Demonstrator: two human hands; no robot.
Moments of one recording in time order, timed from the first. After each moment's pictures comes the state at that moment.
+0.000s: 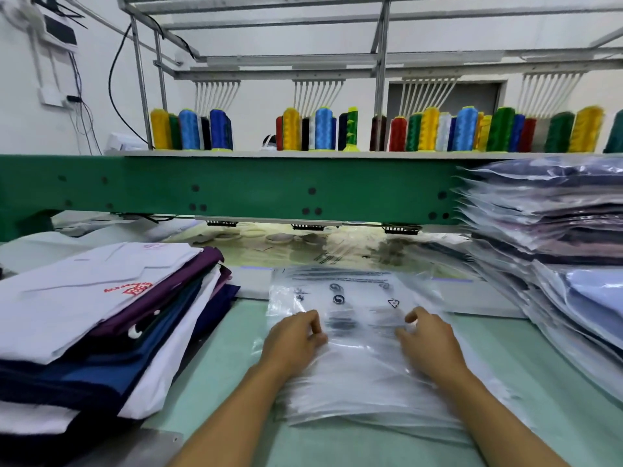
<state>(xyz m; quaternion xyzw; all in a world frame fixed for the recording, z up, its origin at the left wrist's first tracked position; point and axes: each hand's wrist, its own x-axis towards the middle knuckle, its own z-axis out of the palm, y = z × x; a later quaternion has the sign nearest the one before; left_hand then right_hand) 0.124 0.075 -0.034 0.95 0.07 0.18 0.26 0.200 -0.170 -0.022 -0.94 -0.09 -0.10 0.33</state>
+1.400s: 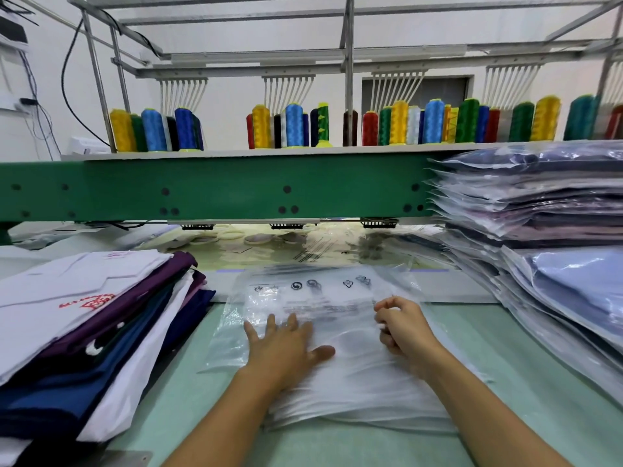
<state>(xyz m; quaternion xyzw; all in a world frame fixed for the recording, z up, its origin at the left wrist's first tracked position) 0.114 0.043 -0.017 1.00 0.07 0.01 0.04 0.189 -0.165 -0.001 -0.72 -0.03 0.06 0.69</state>
